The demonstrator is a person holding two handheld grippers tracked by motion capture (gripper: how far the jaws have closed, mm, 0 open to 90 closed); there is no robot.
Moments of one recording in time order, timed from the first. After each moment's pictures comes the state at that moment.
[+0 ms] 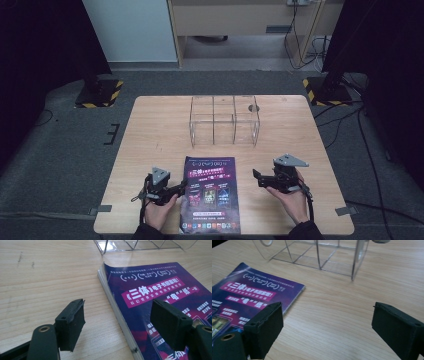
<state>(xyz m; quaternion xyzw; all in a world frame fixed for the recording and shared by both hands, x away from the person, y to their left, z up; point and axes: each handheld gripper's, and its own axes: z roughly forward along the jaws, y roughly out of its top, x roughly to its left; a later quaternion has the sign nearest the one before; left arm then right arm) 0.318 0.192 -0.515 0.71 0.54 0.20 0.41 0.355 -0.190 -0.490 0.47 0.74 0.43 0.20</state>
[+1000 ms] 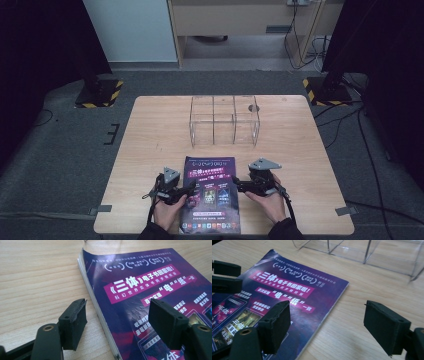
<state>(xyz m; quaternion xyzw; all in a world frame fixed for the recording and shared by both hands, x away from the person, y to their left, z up) 0.325 0.170 -0.528 0.73 0.53 0.18 0.39 0.353 -0.129 -0.506 0.43 0.78 0.42 0.15</state>
